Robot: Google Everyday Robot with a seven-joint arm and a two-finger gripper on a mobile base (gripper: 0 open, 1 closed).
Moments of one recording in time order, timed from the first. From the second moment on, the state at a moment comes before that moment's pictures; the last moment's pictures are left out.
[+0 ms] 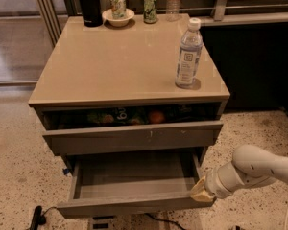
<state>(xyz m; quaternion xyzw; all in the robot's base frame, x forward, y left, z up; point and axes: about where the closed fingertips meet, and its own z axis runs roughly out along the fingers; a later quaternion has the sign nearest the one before) 0.433 -0.190 0.466 -0.54 0.80 0.22 0.16</state>
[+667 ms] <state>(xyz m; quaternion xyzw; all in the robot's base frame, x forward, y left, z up) 0.438 -0.175 0.470 -0.57 0.76 0.21 0.21</state>
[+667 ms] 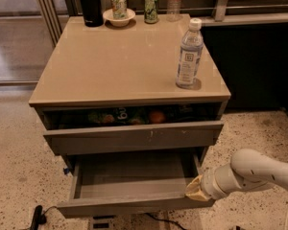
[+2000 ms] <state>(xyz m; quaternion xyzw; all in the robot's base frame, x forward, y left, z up) 0.462 -0.104 0.463 -0.69 0.69 0.14 0.18</state>
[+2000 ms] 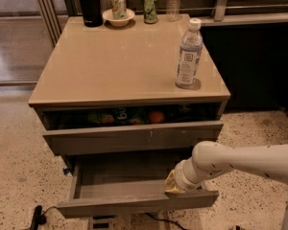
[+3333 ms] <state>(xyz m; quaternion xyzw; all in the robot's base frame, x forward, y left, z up) 0.473 -0.087 0.420 -0.71 0.68 0.13 0.13</state>
